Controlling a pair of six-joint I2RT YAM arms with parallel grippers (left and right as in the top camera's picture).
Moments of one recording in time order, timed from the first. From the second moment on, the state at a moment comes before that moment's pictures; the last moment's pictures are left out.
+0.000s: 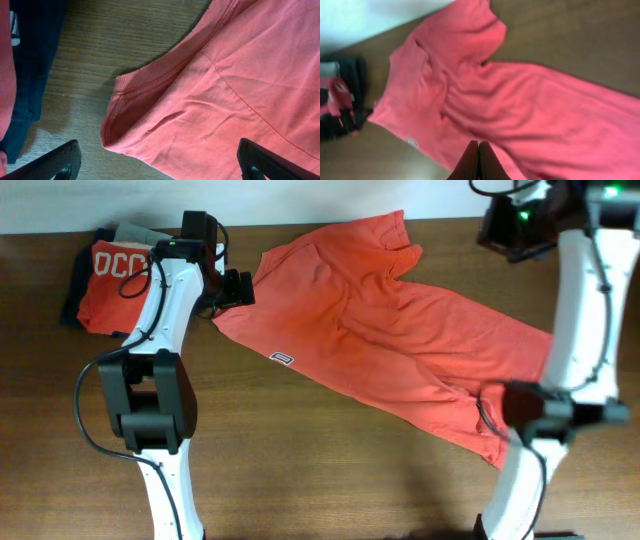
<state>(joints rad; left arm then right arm) -0.07 2.30 2.04 -1.02 0.06 -0.20 -0.10 2.20 2.80 -1.69 -0.28 0.21</state>
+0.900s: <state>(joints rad) -0.07 2.30 2.04 -1.03 0.06 -0.20 -0.10 1.47 1.02 -1.18 -0.21 0.20</state>
